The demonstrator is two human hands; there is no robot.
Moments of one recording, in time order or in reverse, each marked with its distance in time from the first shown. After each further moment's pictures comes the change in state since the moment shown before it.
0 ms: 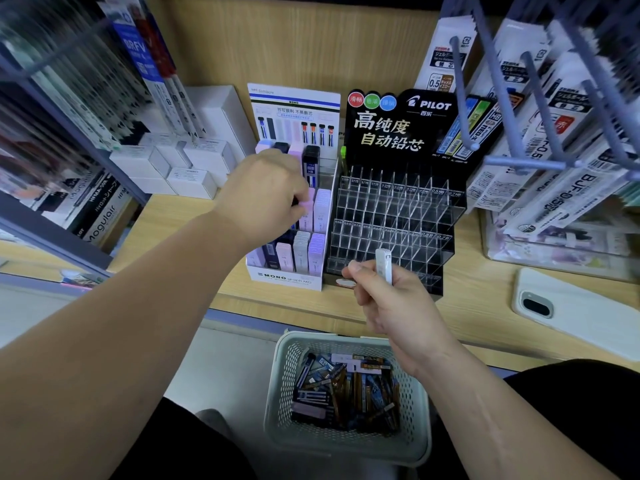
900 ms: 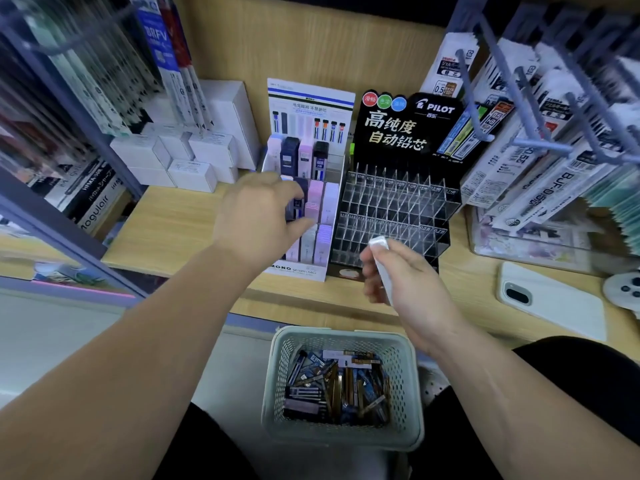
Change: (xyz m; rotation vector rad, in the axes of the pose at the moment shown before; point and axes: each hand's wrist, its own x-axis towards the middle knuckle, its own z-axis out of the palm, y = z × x) left_hand -0.052 0.012 0.009 -0.045 0.179 -0.273; right_hand -0.016 -0.015 0.015 -0.197 0.103 -0.050
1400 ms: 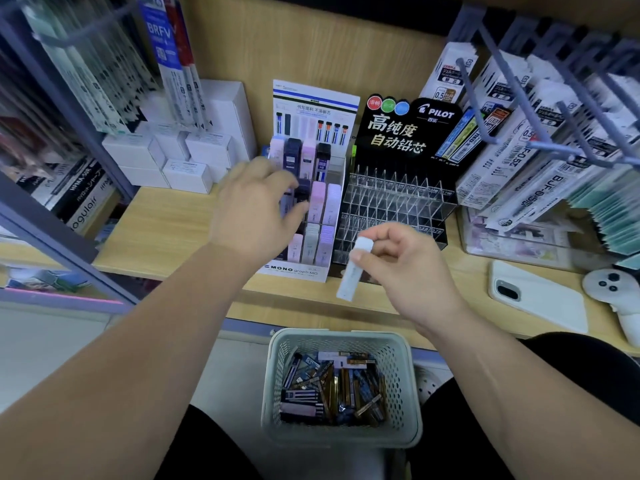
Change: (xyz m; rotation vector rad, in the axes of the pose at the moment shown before) left_hand 0.001 -0.013 -0.004 -0.086 0.052 -0.035; right_hand 0.005 -0.010 0.008 -0.217 0.076 -0.270
